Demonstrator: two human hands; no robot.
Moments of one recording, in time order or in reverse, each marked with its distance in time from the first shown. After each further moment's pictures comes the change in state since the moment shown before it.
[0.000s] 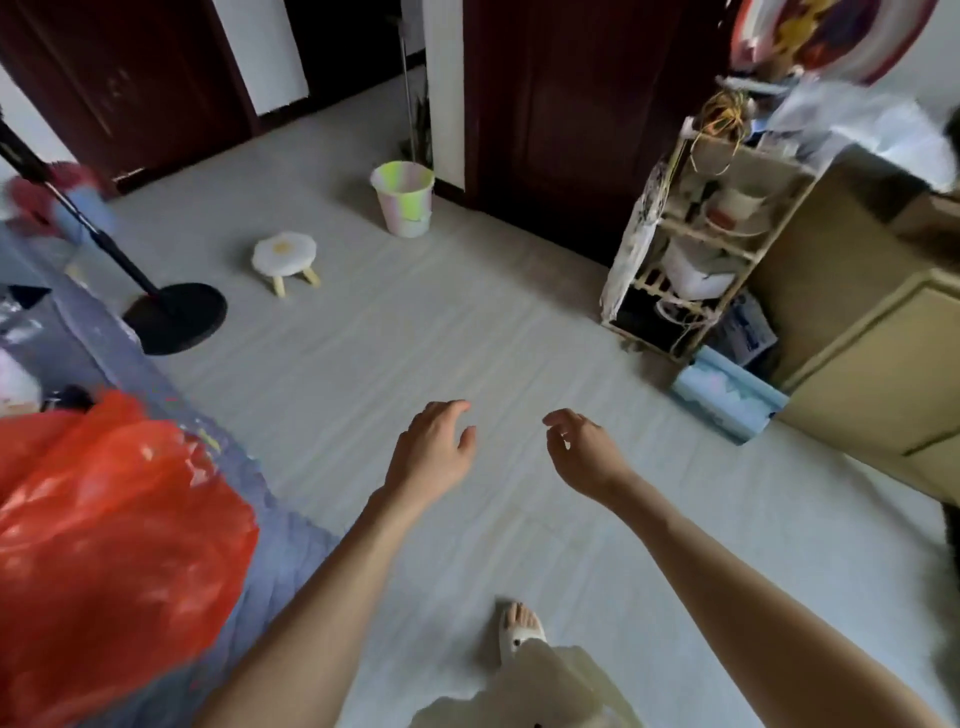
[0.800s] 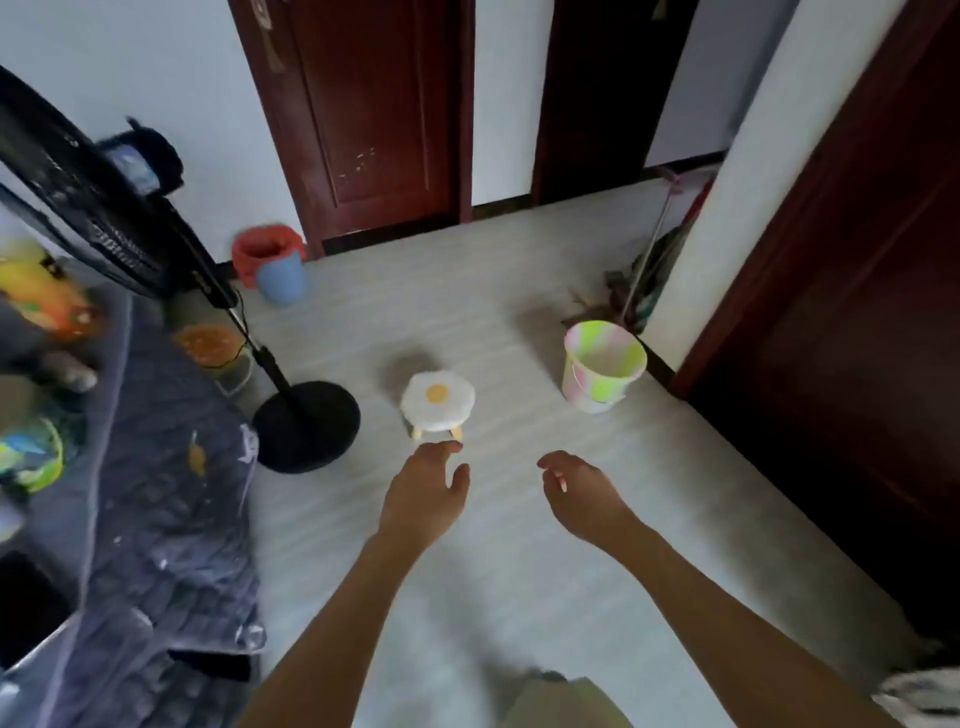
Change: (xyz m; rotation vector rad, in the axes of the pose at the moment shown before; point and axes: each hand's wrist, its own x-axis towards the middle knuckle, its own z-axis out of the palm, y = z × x) left_hand 0.603 -0.247 -0.321 -0.093 0.295 -0.401; right_hand 0.696 -0.409 0.011 -0.116 -0.280 -0.375
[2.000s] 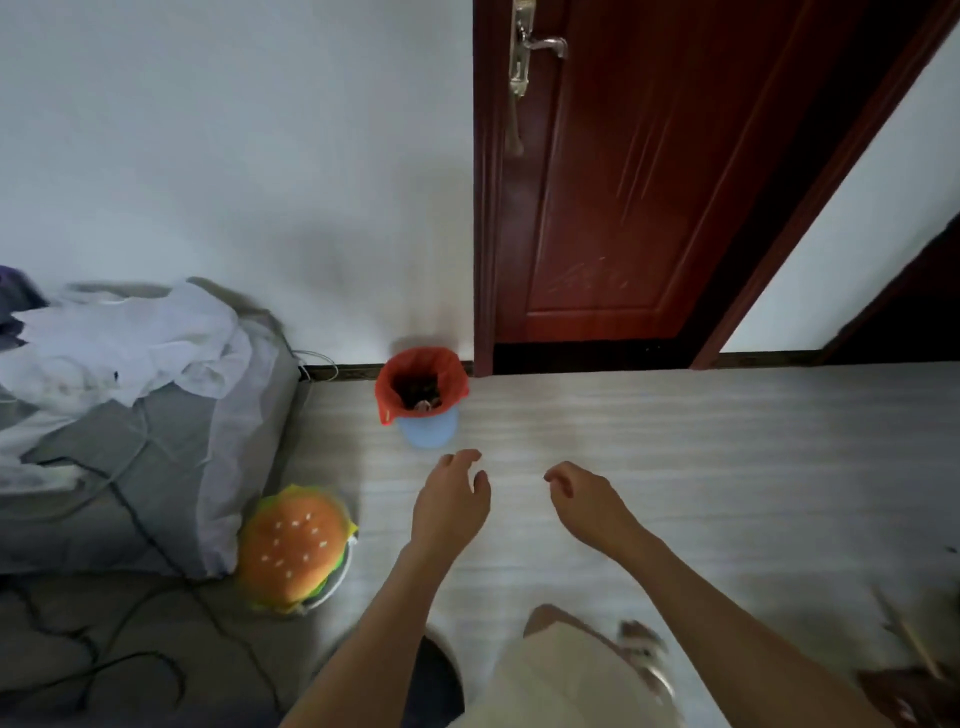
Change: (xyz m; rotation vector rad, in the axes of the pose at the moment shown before) left_hand 0.912 -0.278 -0.380 -0.186 0.282 -0.409; right_hand 0.995 -0.489 0.022 -0.067 -0.315 -0.282
